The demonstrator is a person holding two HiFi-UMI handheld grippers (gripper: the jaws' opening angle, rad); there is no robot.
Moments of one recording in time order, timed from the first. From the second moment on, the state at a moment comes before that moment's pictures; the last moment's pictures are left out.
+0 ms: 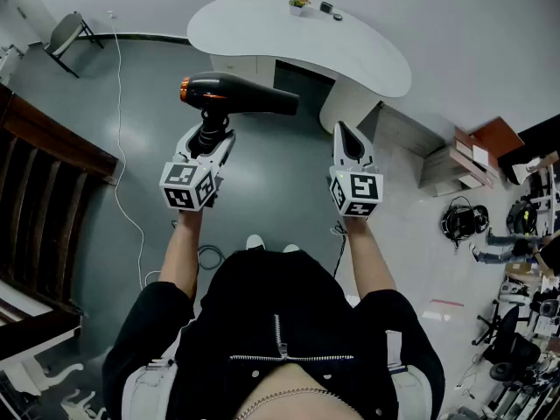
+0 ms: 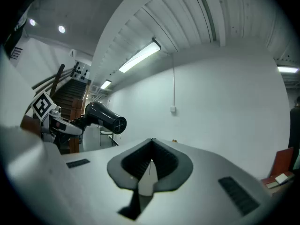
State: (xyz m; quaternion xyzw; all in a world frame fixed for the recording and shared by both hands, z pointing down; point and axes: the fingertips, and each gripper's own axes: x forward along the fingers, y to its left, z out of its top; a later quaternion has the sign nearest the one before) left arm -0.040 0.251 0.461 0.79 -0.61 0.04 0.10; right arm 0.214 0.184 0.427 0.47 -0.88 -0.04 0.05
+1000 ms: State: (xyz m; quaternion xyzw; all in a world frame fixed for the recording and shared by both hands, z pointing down) left arm -0.092 0.212 0.473 0.78 -0.61 0.01 0.13; right arm 0.163 0.142 0.440 0.45 -0.89 0.02 0.03
